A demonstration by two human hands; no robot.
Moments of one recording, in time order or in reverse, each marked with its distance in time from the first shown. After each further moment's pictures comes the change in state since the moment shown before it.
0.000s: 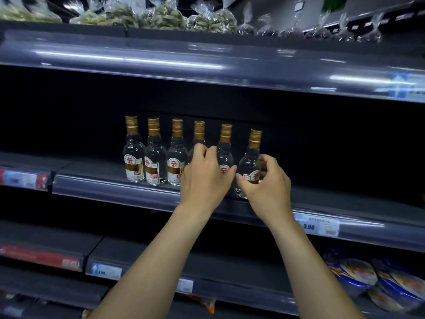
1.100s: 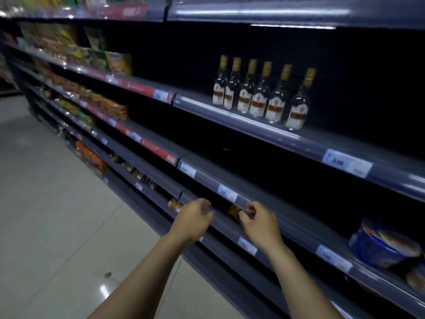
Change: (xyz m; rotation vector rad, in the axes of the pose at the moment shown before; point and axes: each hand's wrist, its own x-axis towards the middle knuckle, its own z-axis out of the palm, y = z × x) left_hand -0.330 -0.016 -0.083 -0.020 -0.420 -0.742; right_hand -0.246 0.076 -0.029 0.035 -0.833 0.154
